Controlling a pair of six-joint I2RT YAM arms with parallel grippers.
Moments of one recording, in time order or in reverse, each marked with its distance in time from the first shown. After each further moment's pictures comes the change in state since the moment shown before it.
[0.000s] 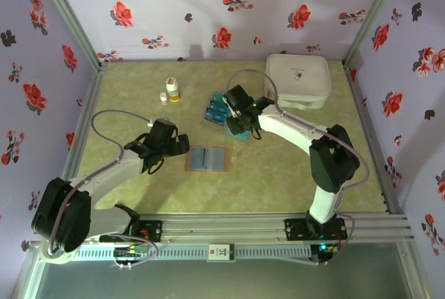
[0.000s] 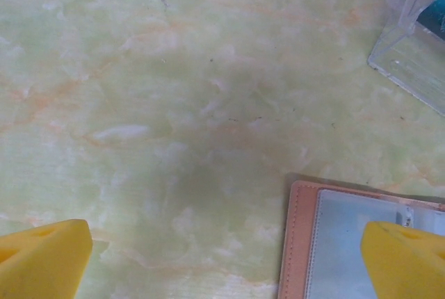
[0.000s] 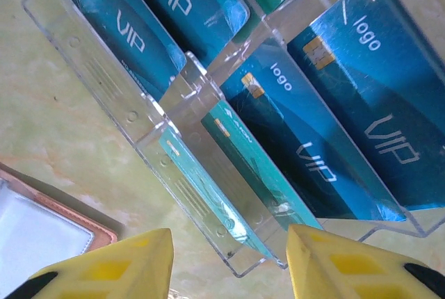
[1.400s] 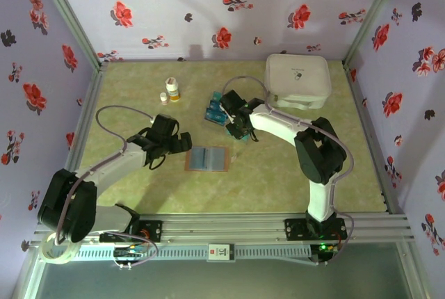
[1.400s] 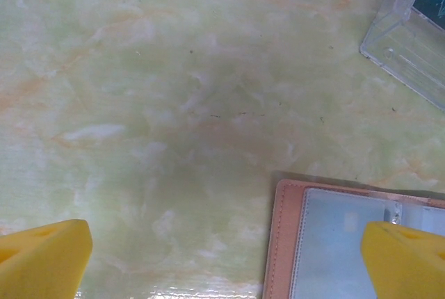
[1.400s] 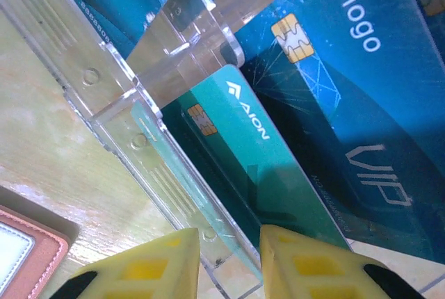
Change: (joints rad) left arm 0.025 0.080 0.061 -0.034 0.075 0.011; right arm 0.000 0.123 0.031 -0.043 0.029 -0.053
